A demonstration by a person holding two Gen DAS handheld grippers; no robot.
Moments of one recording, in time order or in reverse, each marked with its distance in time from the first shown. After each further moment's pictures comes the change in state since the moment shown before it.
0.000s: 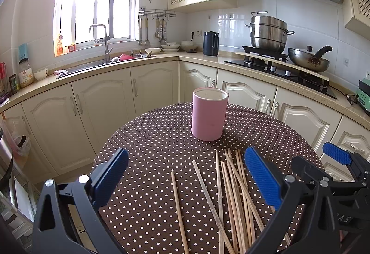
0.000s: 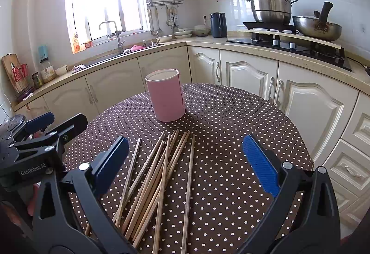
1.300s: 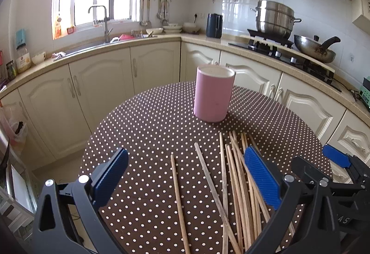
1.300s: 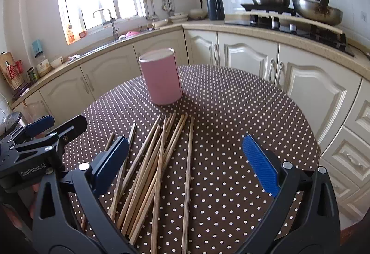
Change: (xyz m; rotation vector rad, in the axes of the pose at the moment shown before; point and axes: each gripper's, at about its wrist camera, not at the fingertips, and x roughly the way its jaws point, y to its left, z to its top) left arm 0.031 0.001 -0.014 -0.034 0.131 -0.001; right arm 0.029 -0.004 -0.014 0.037 0.125 -0.014
